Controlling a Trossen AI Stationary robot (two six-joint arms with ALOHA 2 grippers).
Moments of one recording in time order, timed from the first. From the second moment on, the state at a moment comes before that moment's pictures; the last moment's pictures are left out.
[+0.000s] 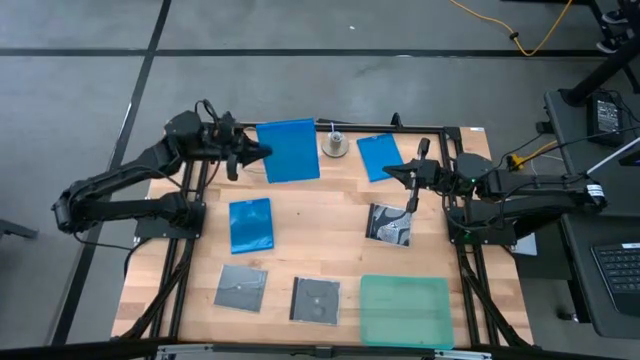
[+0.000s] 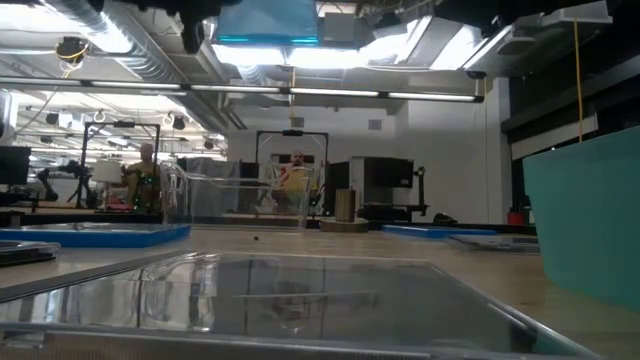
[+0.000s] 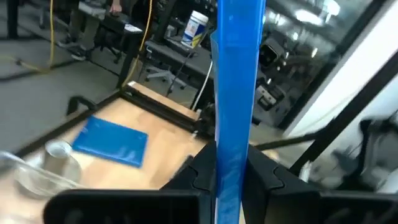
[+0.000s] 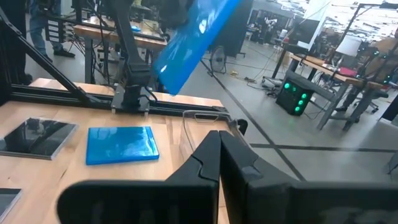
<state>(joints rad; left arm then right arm) 0.54 0.79 0.81 -0.09 0.44 -0.38 -0.04 0.74 0.63 0.06 0.21 -0.21</state>
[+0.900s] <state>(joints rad) 0.37 0.88 1.09 -0.26 0.04 0.63 -0.04 0.74 0.63 0.06 0.21 -0.11</state>
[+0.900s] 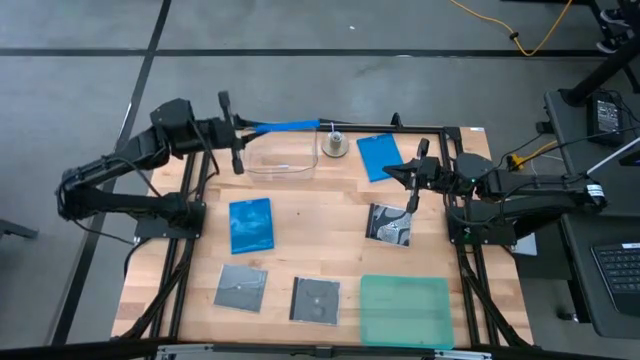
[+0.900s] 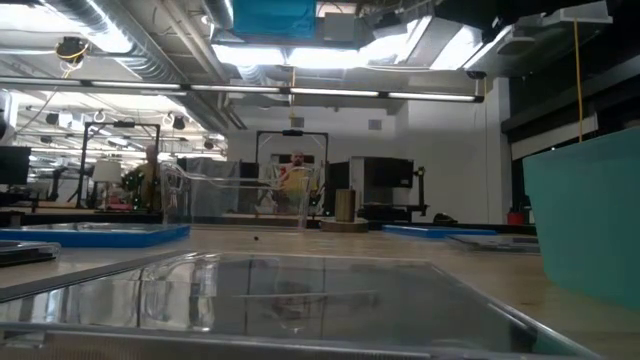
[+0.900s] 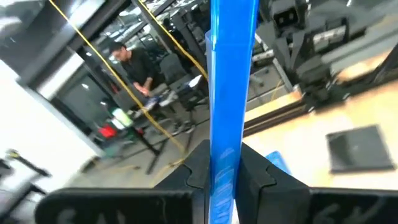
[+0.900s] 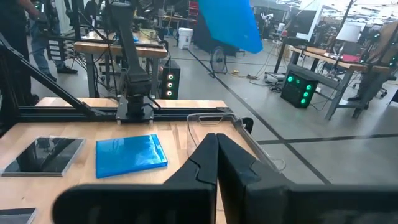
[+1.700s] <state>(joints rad) 0.00 0.88 1.09 -0.13 -0.37 1.44 -0.04 0.74 0.63 0.04 0.21 -0.04</state>
